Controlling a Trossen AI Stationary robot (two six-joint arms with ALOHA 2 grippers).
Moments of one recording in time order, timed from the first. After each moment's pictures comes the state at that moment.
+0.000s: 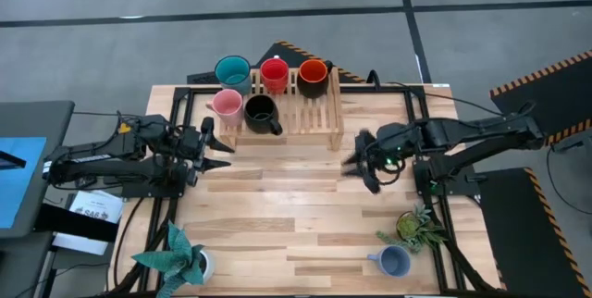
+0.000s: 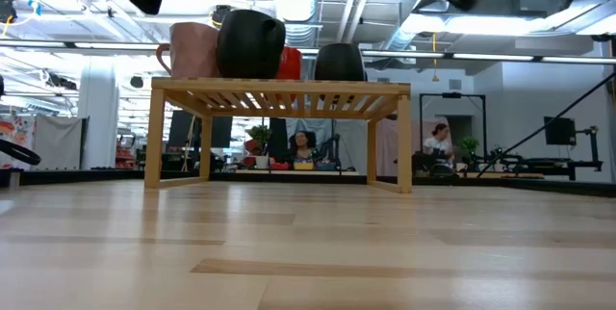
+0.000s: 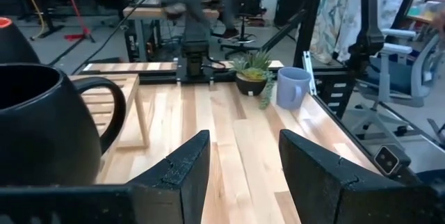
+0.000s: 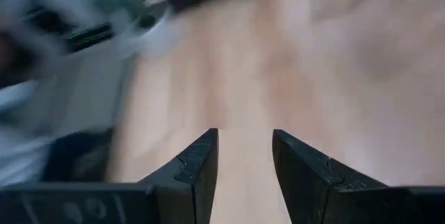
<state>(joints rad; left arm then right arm) 0.16 0.46 0.53 -0.12 0.27 -0.02 0.12 1.07 0.99 -0.46 -0.01 0.37</state>
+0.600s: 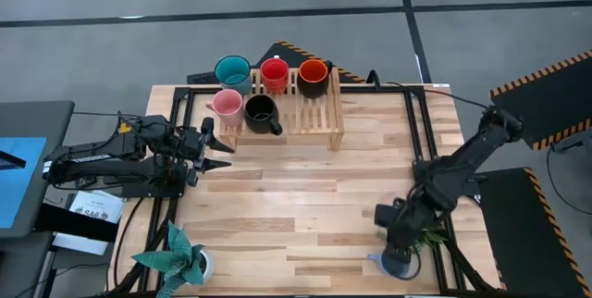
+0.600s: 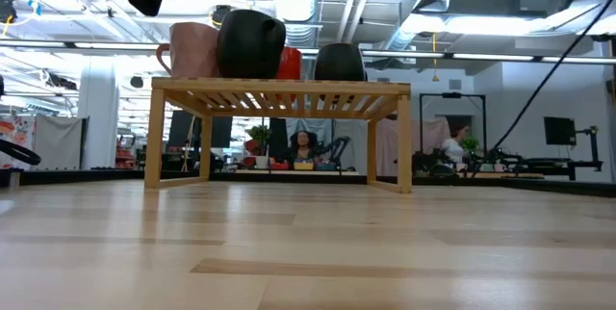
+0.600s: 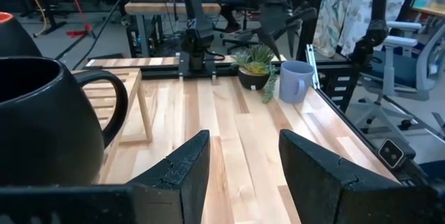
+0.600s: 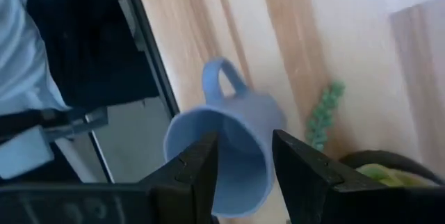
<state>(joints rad) 0.16 0.46 0.53 -0.15 0.26 0.00 0.74 1.29 0.99 -0.78 -0.11 1.15</state>
